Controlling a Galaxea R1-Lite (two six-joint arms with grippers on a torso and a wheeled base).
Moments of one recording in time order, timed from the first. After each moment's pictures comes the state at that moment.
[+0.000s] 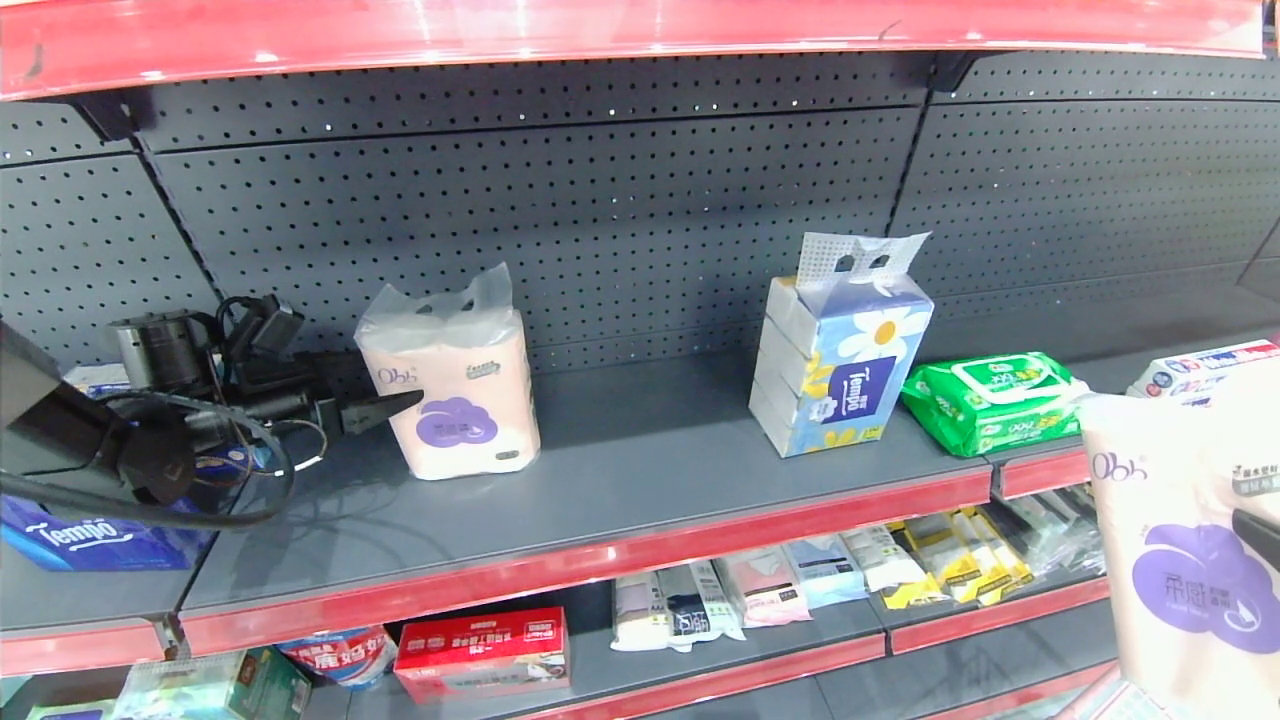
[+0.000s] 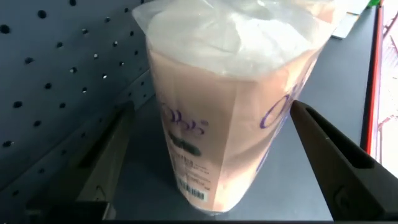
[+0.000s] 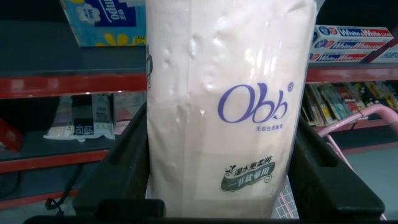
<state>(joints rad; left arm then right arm) 0.21 2.15 -0.97 -0.93 -1.04 0.25 -0.10 0.80 -0.41 -0.13 0.00 -0.23</state>
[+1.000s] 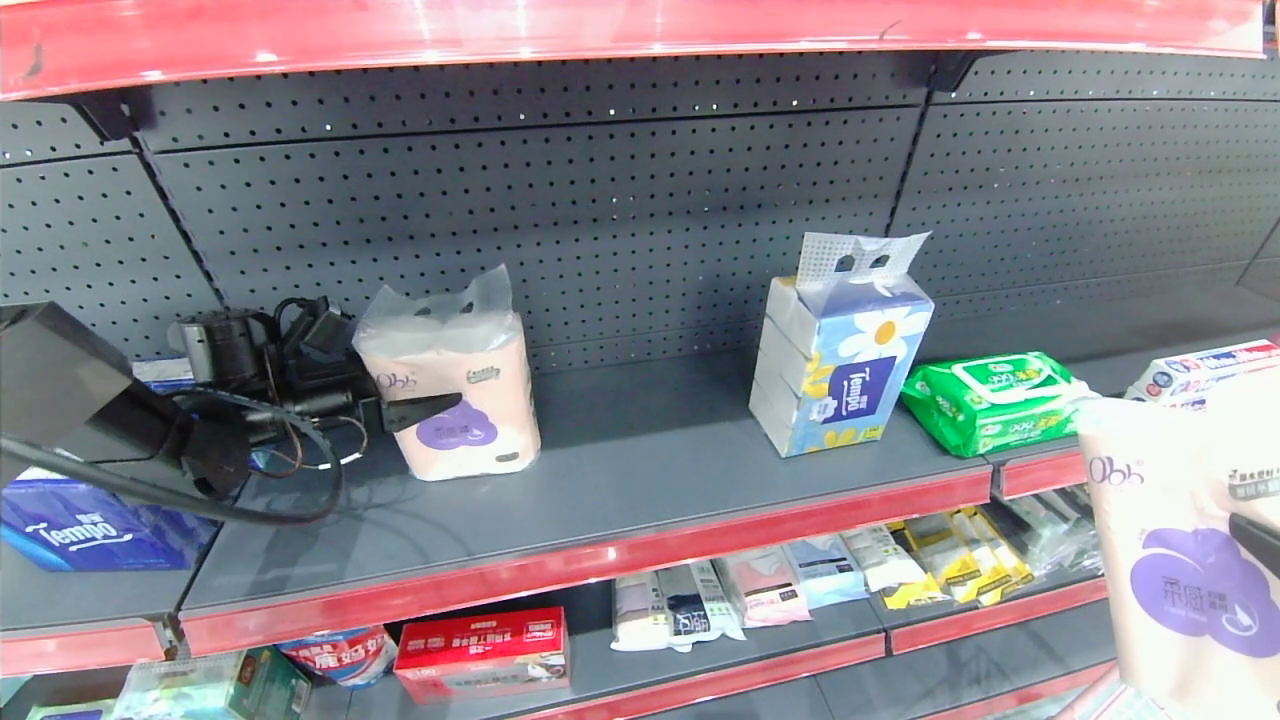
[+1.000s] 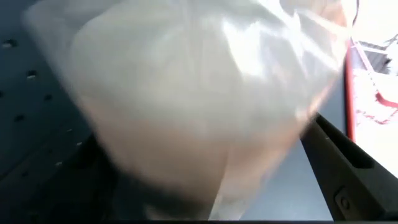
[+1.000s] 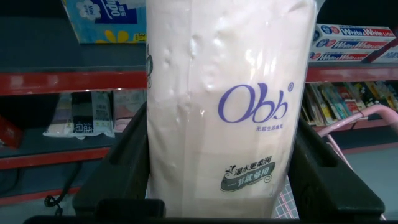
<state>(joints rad) 0.13 2.23 -1.06 -0.93 -1.09 0.20 -0.10 0.80 -0.41 -0.13 0.00 -0.24</state>
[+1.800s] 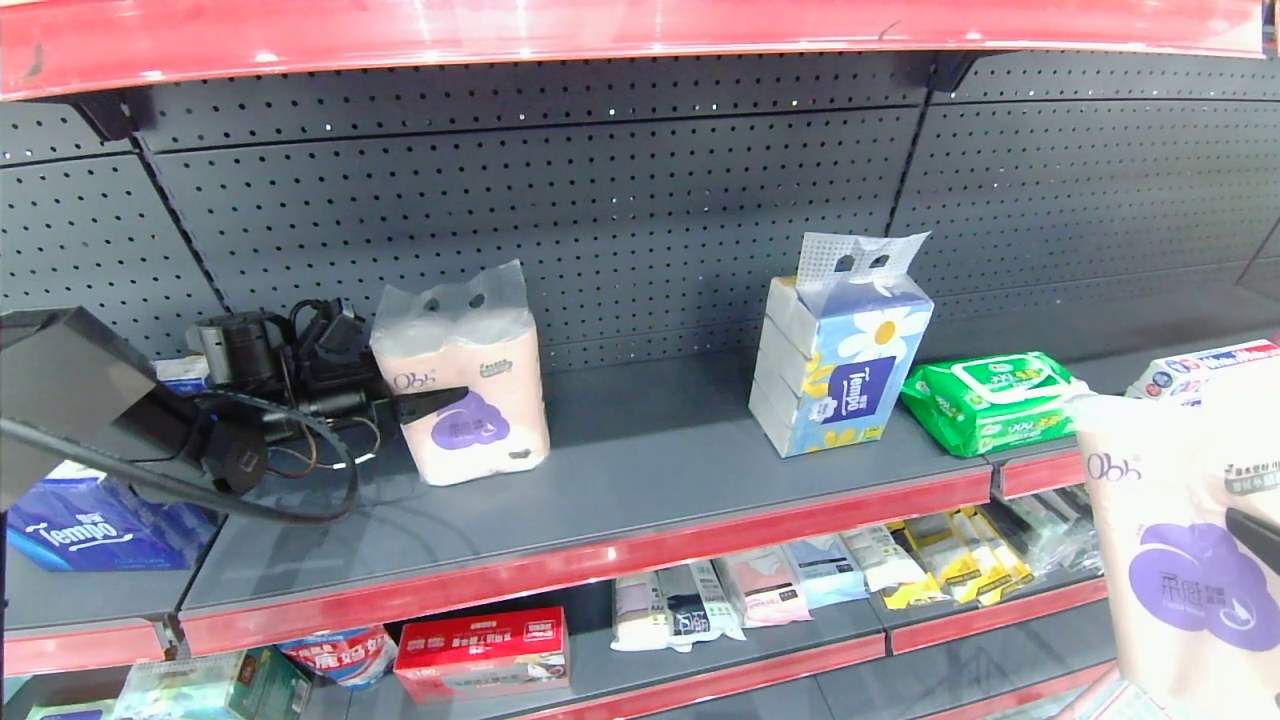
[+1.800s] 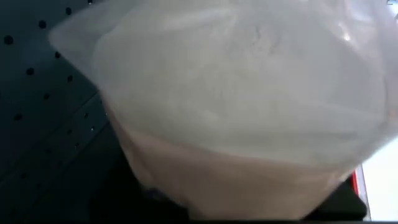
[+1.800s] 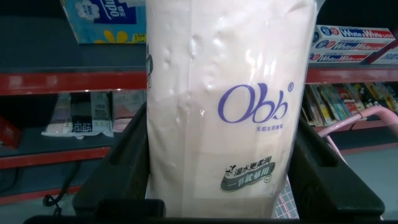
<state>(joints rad) 0.11 2.26 -1.08 -0.96 -1.09 0.20 -0.10 0.82 -0.42 -0.13 0.00 -0.24</state>
